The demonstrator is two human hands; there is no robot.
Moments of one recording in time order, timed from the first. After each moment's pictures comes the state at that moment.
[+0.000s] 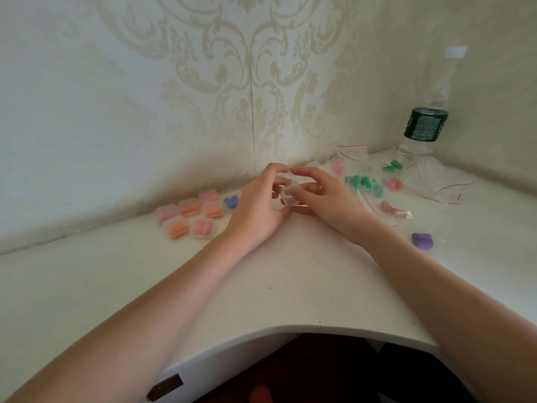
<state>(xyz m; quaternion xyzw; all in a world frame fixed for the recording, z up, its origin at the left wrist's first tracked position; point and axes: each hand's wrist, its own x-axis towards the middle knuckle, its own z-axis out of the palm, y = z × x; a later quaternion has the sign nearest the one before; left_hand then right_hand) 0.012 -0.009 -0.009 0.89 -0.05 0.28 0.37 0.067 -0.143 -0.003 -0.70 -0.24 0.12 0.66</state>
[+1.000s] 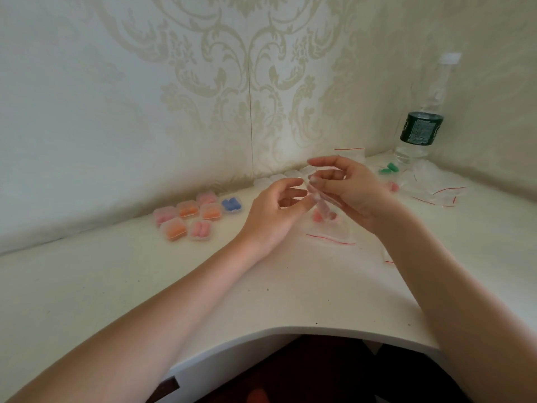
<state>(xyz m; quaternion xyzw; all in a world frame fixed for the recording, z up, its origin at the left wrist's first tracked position) 0.010 -0.032 -0.012 0.77 -0.02 0.17 0.61 0.070 -0.172 0.025 -0.64 -0.19 0.12 0.73</state>
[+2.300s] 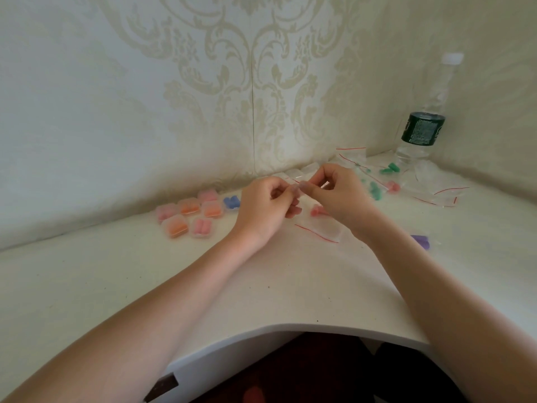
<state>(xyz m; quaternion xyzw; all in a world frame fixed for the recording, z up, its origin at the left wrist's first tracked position) 0.007 -0.026 -0.002 0.77 0.02 0.22 0.60 0.054 -0.155 0.018 -0.82 -0.20 -0.03 0.54</state>
